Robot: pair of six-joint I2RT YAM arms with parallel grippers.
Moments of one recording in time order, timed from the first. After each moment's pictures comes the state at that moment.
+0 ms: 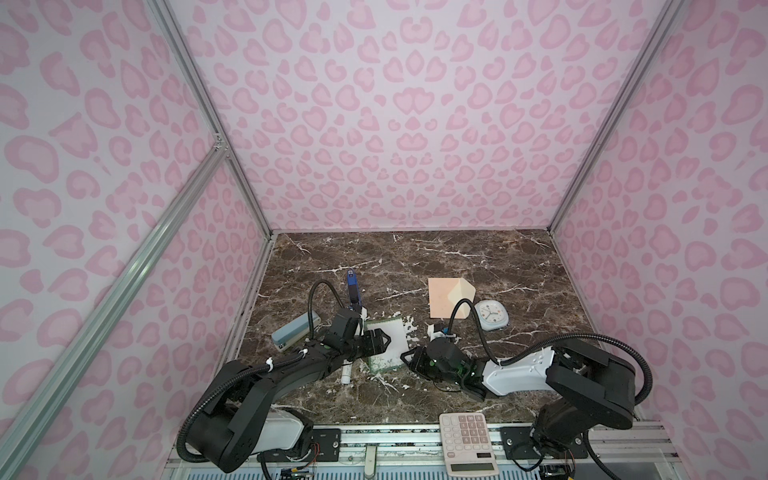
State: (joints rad) left arm -0.51 1.34 0.44 0.05 0.29 -0.70; right arm 1.04 1.61 0.52 0.46 0.04 1.35
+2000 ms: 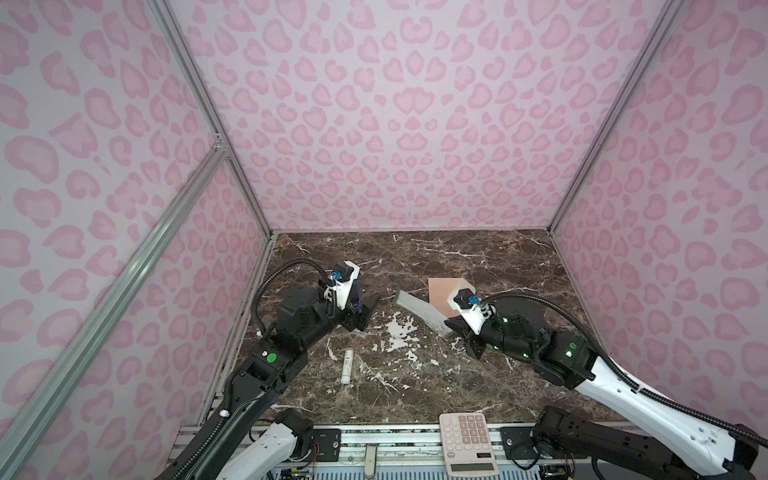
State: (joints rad) left arm -0.50 0.81 0.87 -0.32 0.13 0.09; right arm 0.84 0.90 0.90 -0.52 -0.09 -0.10
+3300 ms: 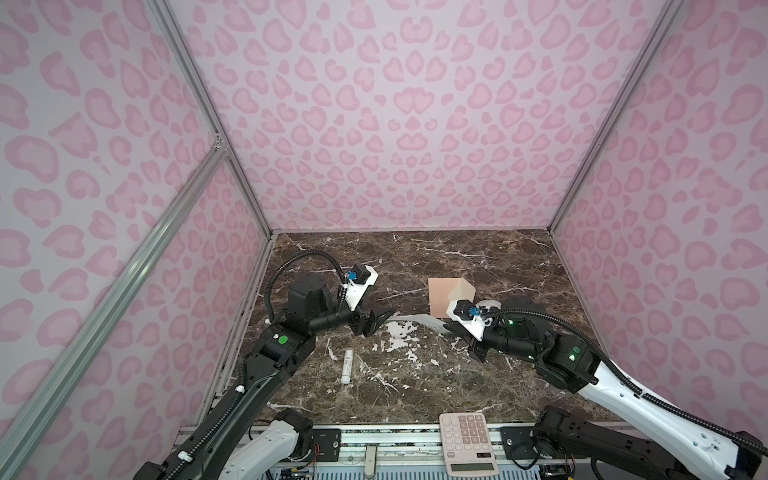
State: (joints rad) left arm -0.45 0.93 0.88 -0.32 0.58 0.11; right arm 0.81 0.89 0.87 -0.47 -0.18 -0.26
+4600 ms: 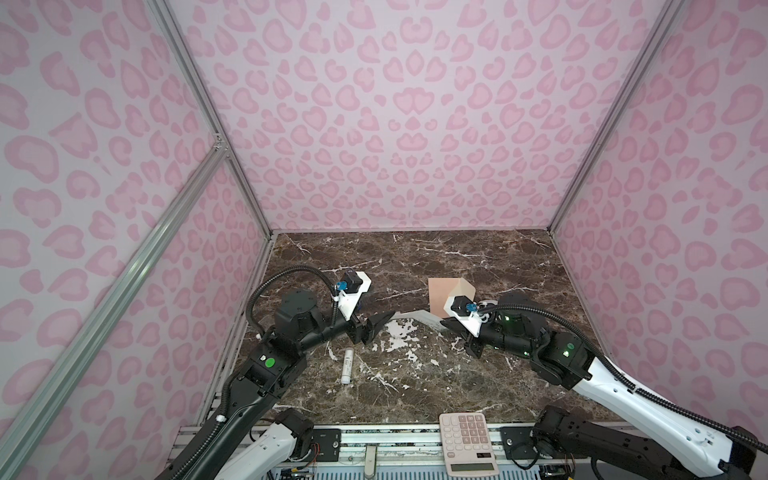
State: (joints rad) left arm -0.53 0.77 0.86 -0.28 0.36 0.08; right arm 0.80 0.91 0.88 -0.44 -0.18 -0.27
